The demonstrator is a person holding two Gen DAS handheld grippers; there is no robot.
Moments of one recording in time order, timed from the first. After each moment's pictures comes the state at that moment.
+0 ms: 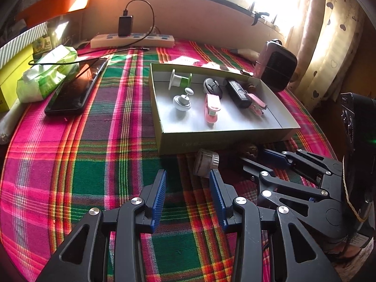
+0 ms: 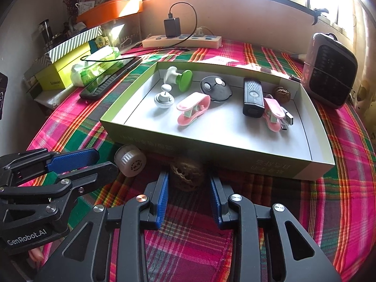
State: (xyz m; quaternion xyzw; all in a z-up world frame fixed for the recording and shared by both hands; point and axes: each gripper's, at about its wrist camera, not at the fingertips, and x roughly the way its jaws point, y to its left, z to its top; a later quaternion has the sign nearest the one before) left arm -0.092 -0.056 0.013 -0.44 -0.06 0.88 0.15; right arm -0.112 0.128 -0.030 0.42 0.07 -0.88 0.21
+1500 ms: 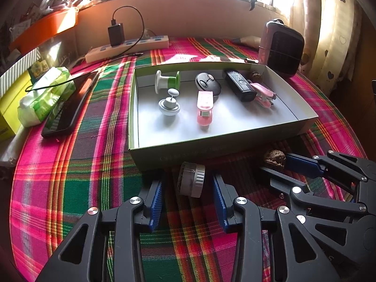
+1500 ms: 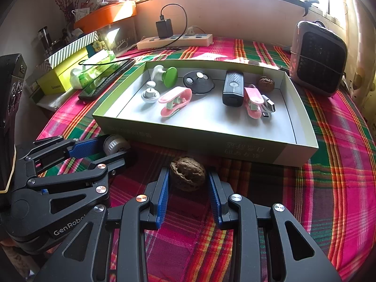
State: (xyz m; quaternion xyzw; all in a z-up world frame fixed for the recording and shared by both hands) left arm -0.106 -0.013 0.005 -0.43 0.03 0.89 0.11; right arm -0.108 0.156 -0.030 0.43 0.05 -0.88 0.21
